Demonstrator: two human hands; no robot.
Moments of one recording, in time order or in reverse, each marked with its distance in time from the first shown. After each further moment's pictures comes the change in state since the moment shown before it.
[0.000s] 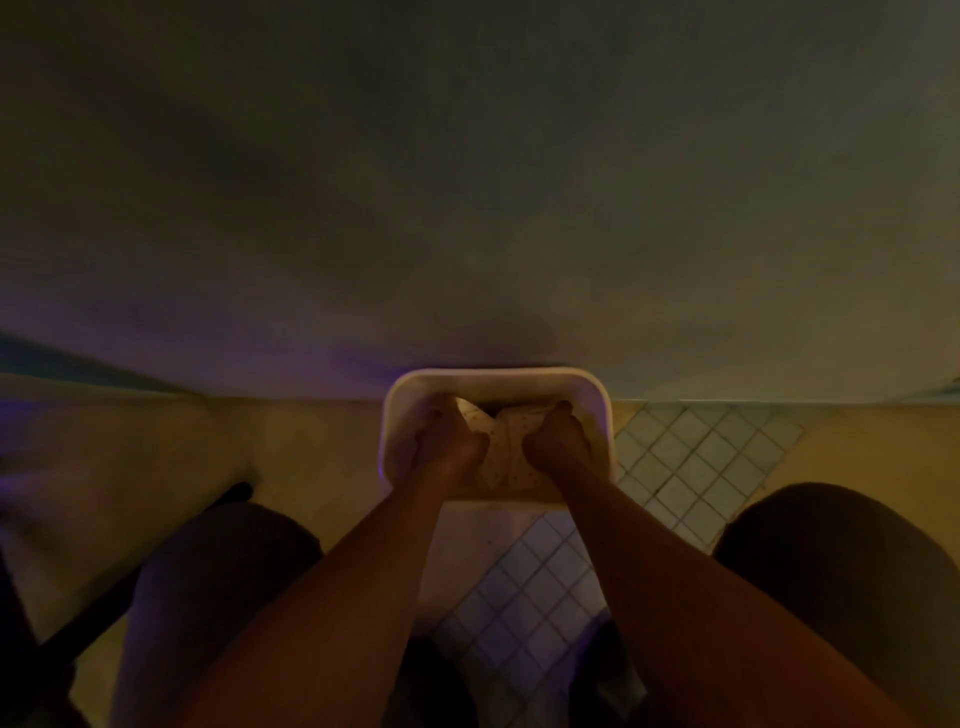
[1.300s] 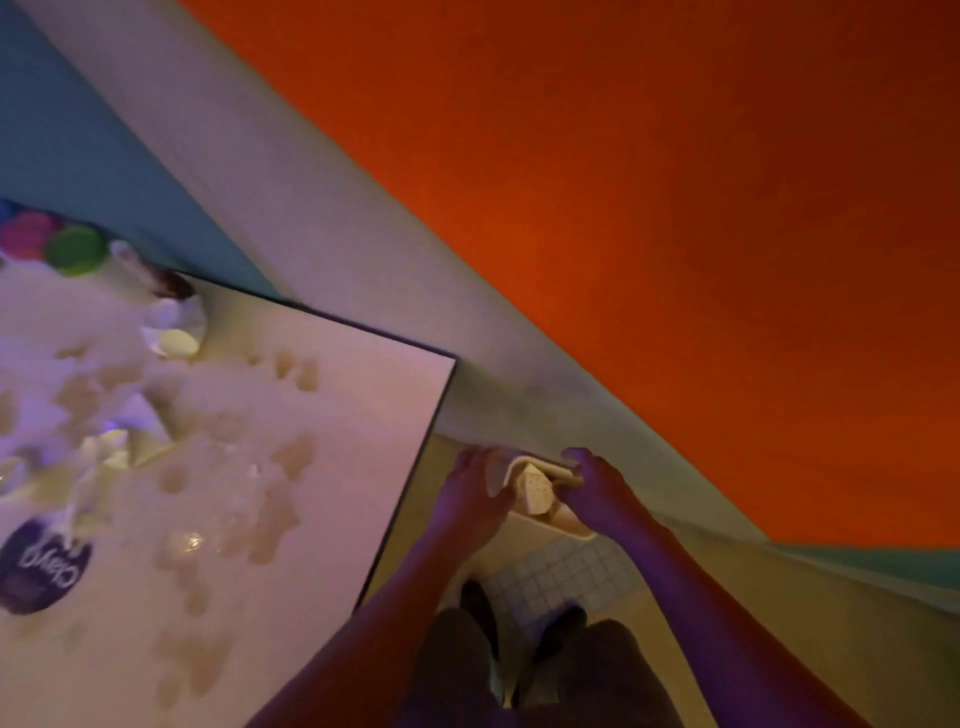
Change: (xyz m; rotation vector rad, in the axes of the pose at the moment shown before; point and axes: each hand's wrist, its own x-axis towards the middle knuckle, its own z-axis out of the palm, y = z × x) left_hand -0.439 0.074 -0.428 -0.180 0.115 0.227; right_hand -0.465 -0.241 -0.275 -0.269 -0.114 -0.428
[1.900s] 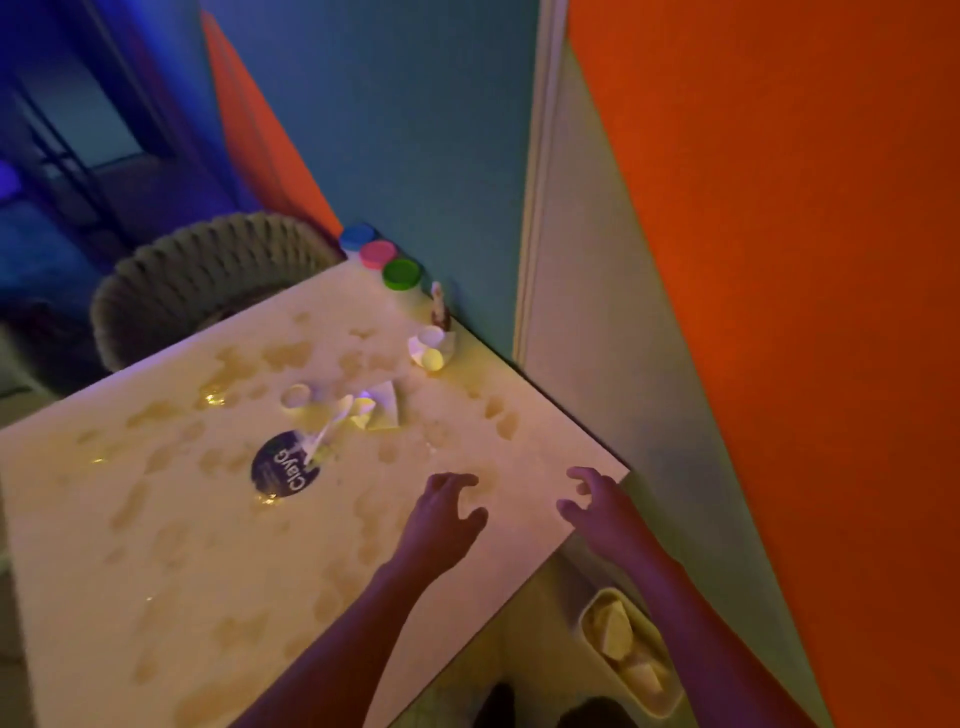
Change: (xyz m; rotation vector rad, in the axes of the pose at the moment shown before) left_hand -0.110 -0.111 -0.161 -0.184 0.453 -0.242; right_hand -0.038 -0.219 0.040 -0.146 -0.100 -0.468
